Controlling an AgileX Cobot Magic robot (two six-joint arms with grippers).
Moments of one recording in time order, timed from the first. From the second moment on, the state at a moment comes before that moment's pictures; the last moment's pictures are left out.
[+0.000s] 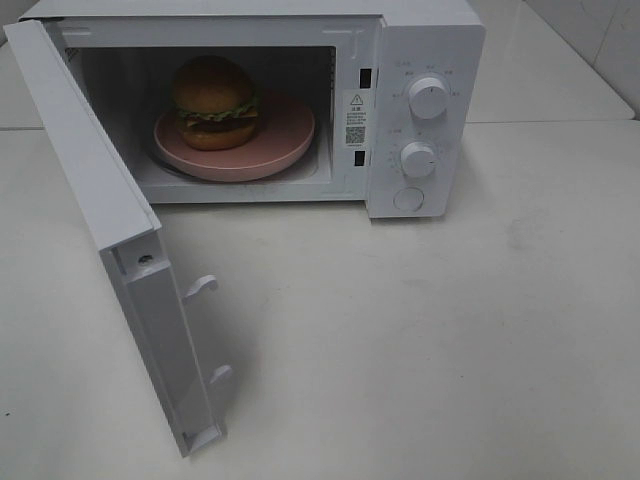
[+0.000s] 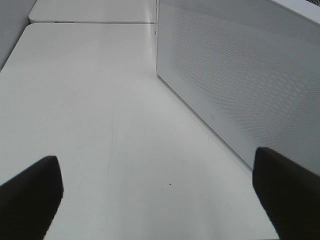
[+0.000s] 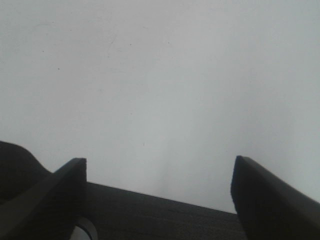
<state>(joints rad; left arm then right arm) 0.04 0.00 -0.50 -0.13 1.03 0.07 0.32 0.44 -0.57 -0.21 1.09 0.13</state>
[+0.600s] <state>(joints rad) 0.04 0.00 -0.50 -0.13 1.03 0.07 0.12 0.06 -0.51 -0.15 1.04 0.13</state>
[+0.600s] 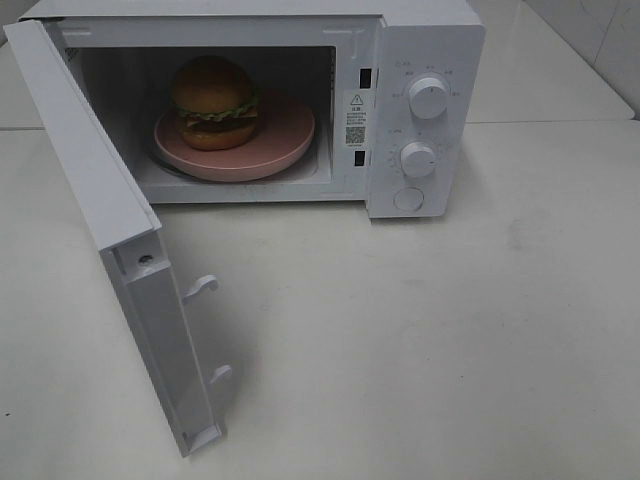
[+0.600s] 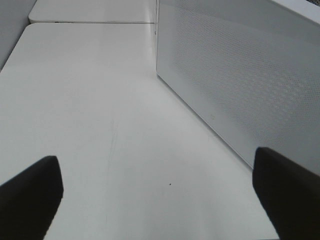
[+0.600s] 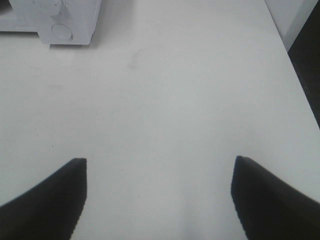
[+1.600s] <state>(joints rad) 0.04 0.00 -0.50 -0.13 1.03 0.07 0.09 0.00 -0.51 -0.15 1.04 0.12</state>
